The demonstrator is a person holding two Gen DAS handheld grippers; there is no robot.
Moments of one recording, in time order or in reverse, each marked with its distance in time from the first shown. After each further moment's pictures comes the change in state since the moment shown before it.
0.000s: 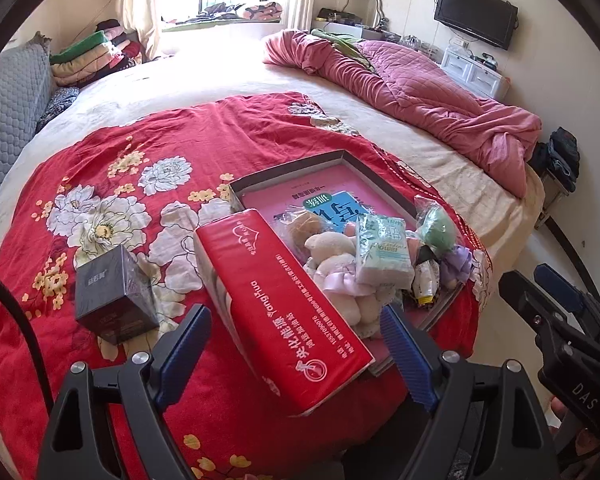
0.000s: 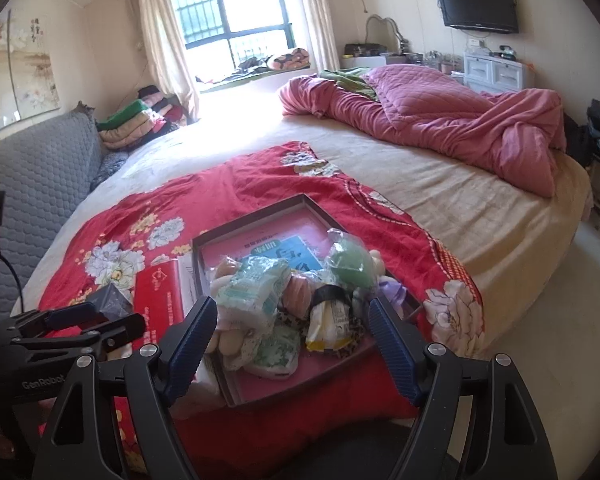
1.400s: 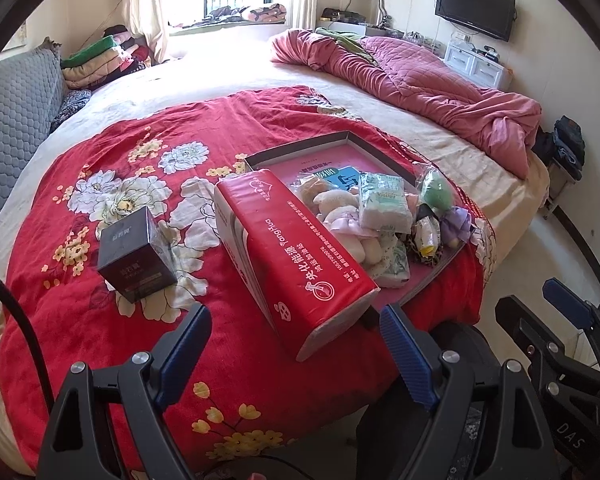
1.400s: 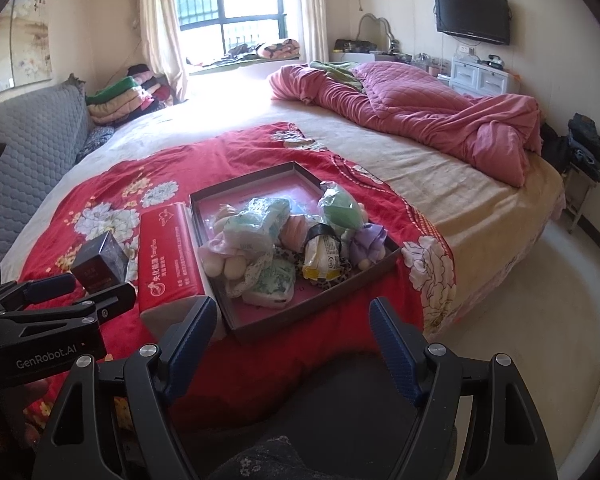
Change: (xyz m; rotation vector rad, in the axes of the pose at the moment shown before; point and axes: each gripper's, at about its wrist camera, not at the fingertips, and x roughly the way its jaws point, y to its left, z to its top) left arm -0.025 -0.002 -0.051 0.017 -0.002 0.053; right arm -0.038 0.026 -0.055 -0.022 0.057 -0.054
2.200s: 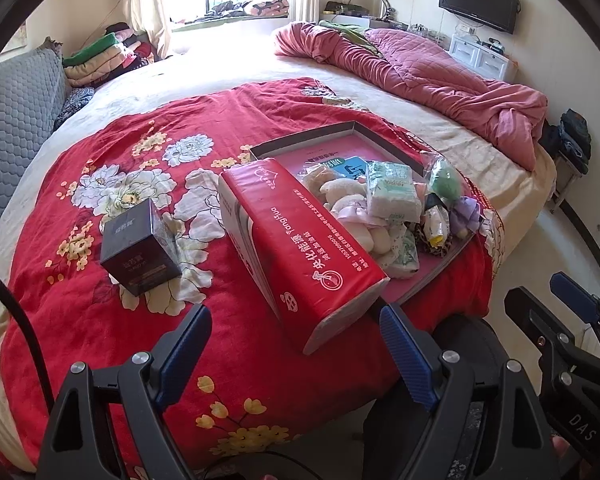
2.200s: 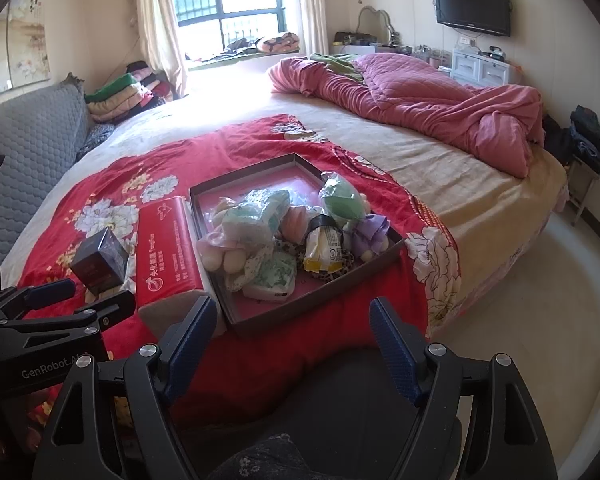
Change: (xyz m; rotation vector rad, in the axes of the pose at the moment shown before) left arm 0.007 0.000 -0.005 0.007 0.024 0.024; right arm 0.003 -0.003 -0.001 0.012 0.017 0.007
